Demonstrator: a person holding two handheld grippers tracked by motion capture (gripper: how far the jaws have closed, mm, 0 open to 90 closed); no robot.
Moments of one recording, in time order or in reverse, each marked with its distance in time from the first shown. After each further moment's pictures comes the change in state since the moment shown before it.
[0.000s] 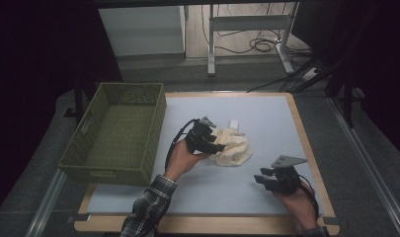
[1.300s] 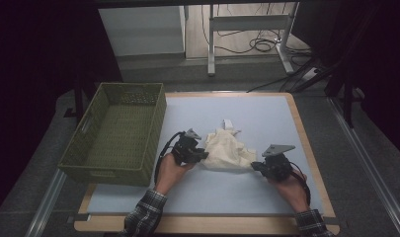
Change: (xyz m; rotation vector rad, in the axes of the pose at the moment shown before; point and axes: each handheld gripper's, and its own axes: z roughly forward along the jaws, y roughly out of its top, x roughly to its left) left arm 0.012 -0.062 -0.009 0.012 0.058 -0.069; right arm -0.014 0.024 0.021 0.065 -0.022 -0.066
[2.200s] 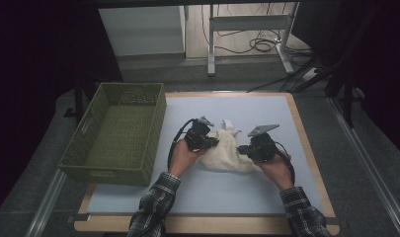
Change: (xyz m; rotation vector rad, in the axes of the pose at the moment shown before) left arm 0.004 0.052 0.021 -0.023 -0.035 0.040; right arm -0.009 0.064 0.026 -0.017 0.054 0.010
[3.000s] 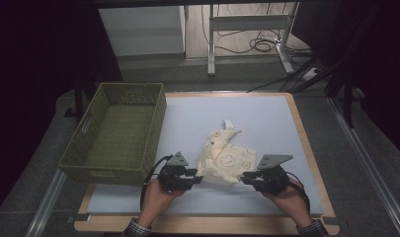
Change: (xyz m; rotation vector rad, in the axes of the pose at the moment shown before) left arm -0.050 -0.104 -0.074 -0.092 -0.010 -0.009; right arm 0.057 -0.054 -0.050 -0.041 0.092 -0.095
